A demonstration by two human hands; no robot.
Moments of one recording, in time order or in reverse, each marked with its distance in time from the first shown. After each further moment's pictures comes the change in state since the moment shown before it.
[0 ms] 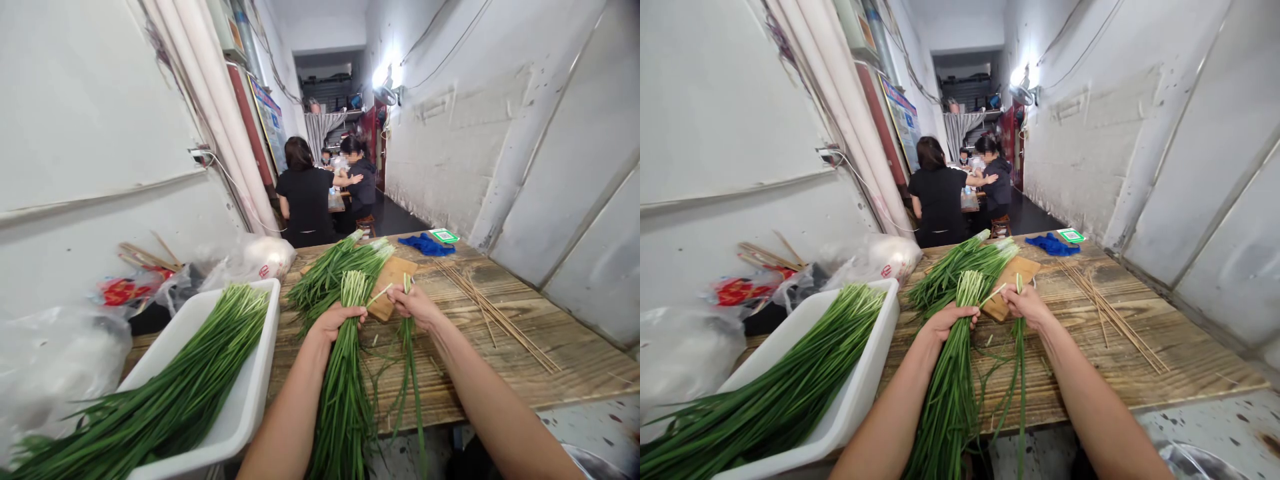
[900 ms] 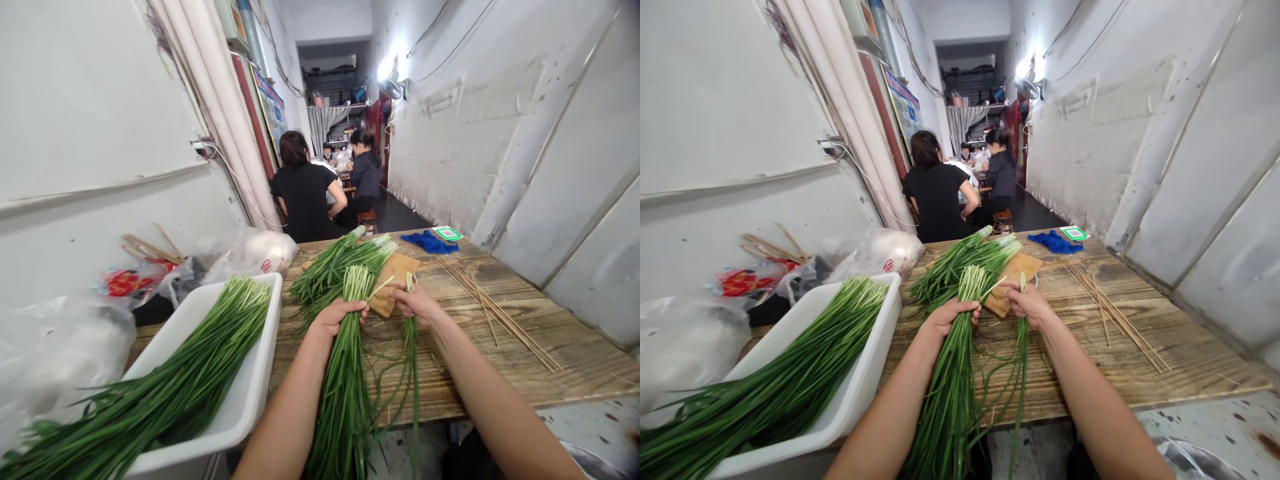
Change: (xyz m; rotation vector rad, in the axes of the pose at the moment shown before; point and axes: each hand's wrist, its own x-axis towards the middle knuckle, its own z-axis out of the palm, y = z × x) left_hand -0.005 0.004 0.003 -0.121 -0.057 -0.024; right_hand 0.005 0.008 -0.003 0.023 0.091 0.139
